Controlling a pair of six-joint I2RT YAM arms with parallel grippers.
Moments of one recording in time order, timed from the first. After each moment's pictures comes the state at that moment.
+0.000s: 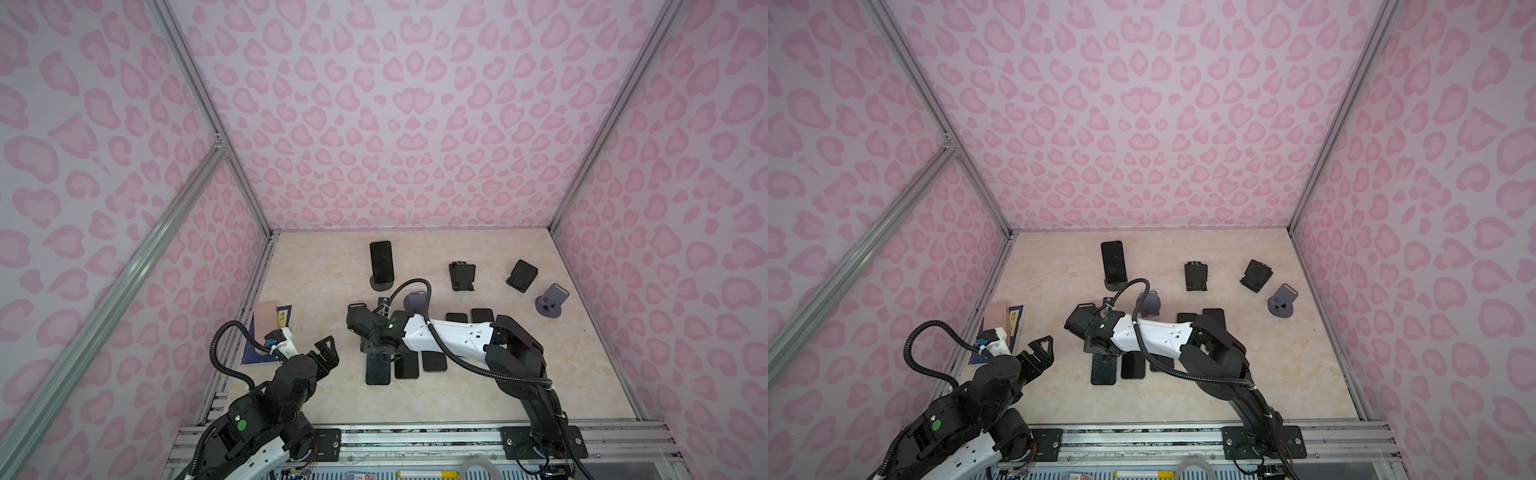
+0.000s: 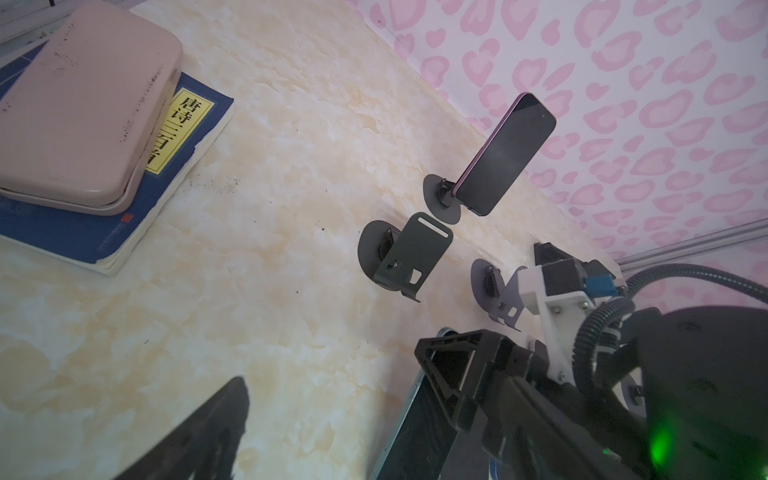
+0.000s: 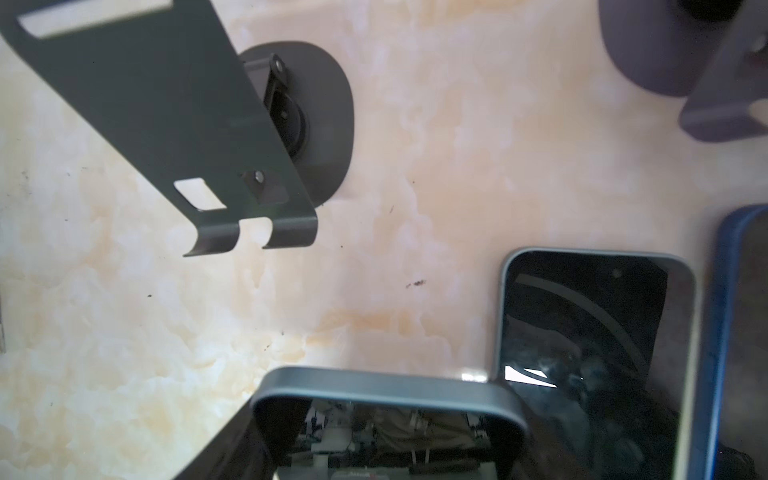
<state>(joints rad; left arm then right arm) -0.78 0.29 0.54 -0.89 -0.56 -1.08 1.13 2.11 1.63 -0.72 0.27 1.08</state>
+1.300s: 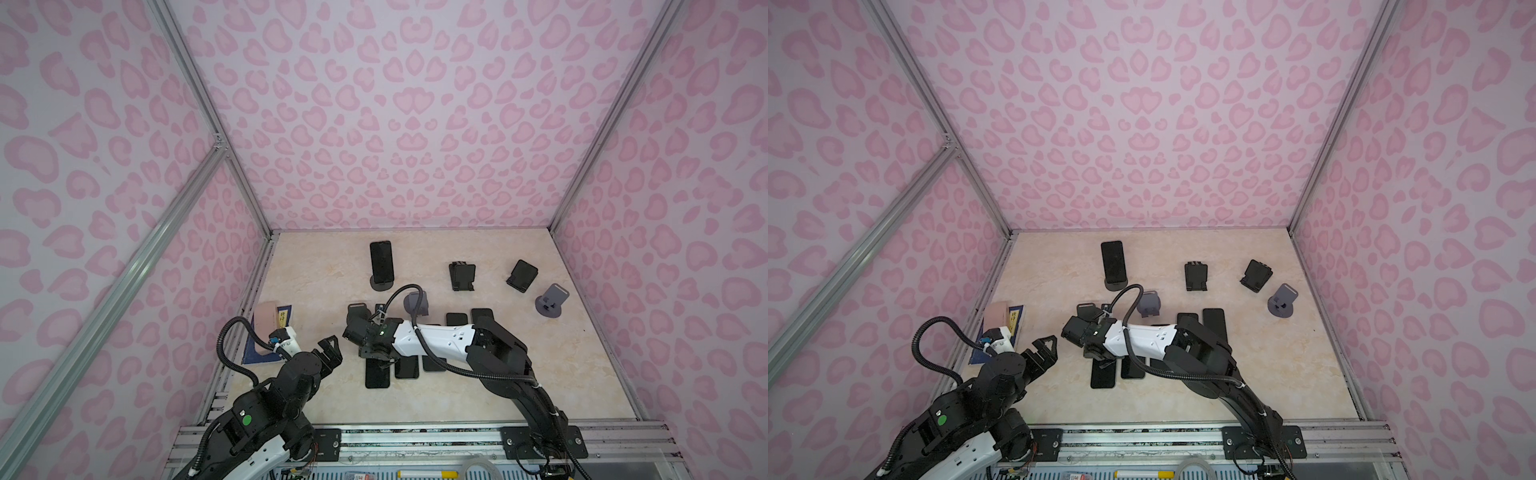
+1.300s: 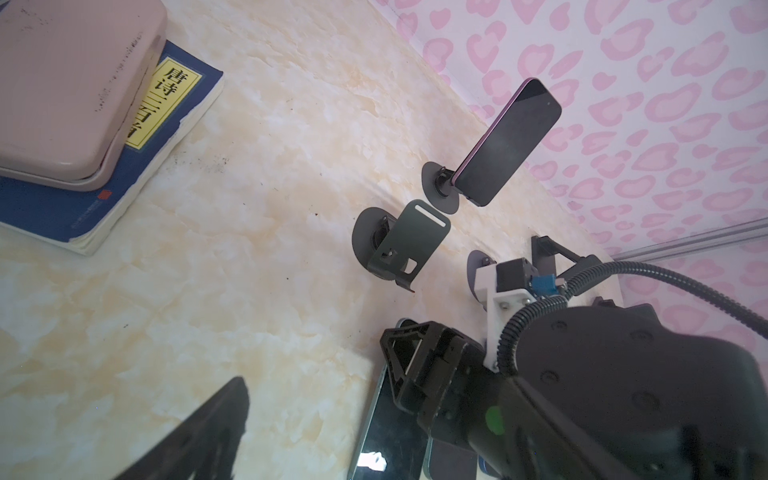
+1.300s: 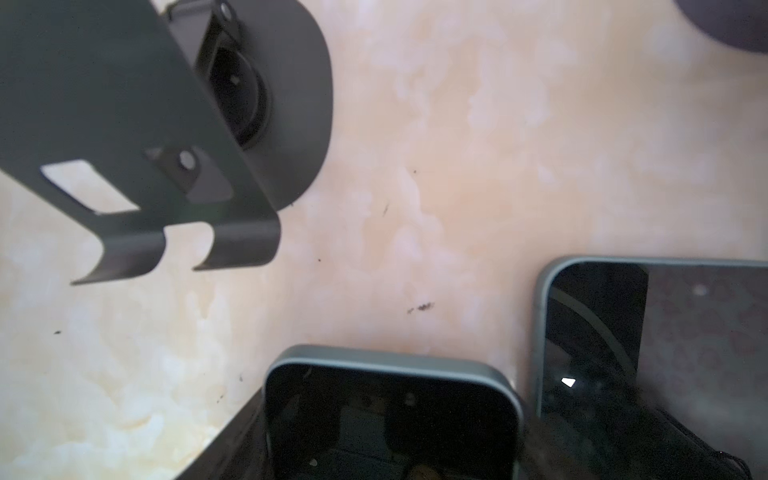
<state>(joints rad) -0.78 0.33 0.54 -0.87 -0.53 -1.12 1.14 2.22 1.66 -0.70 0.32 1.11</state>
